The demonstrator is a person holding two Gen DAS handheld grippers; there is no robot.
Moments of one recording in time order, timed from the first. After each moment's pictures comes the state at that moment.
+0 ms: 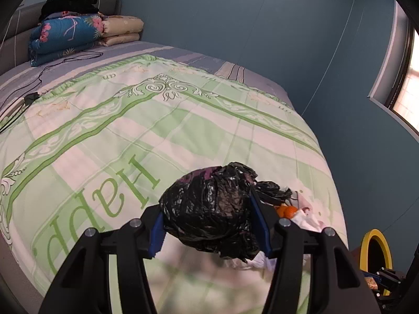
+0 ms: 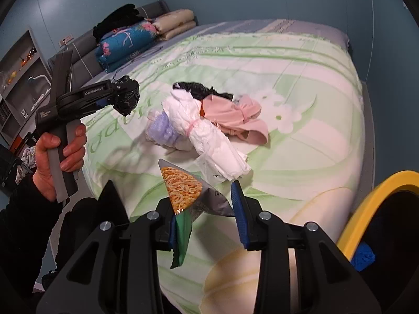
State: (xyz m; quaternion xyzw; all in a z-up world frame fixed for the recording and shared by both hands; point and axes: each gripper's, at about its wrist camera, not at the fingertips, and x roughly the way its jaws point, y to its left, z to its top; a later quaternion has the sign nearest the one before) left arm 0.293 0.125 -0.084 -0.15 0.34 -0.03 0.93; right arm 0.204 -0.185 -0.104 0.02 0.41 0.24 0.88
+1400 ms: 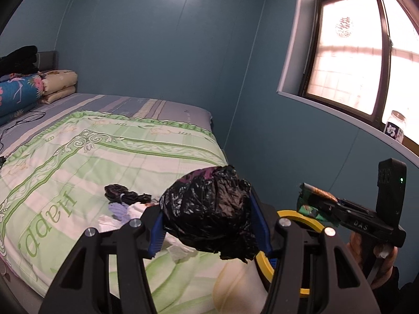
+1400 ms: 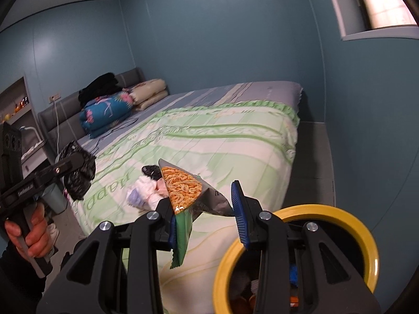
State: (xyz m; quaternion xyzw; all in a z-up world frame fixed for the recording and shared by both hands) left arm 0.148 -0.047 0.029 -0.08 0.23 -0.19 0.95; right arm 0.137 -0.334 0.002 0.08 0.25 0.15 0.95
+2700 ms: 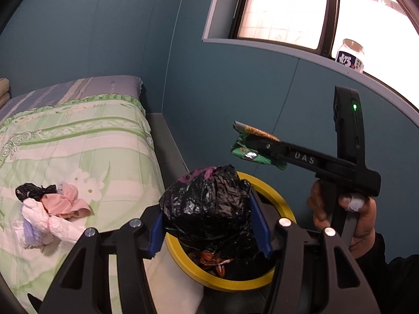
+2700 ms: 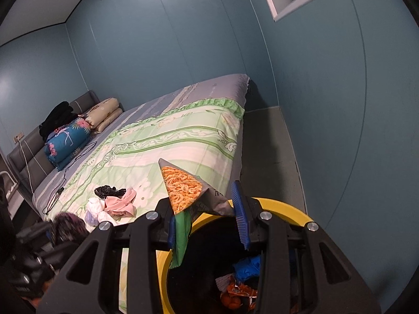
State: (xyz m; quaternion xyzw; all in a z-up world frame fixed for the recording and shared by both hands) left arm 0.152 -0.210 -0.011 0.01 0.31 -0.35 0.88; right arm 0.145 -0.439 -0.021 0.16 0.27 0.03 0.95
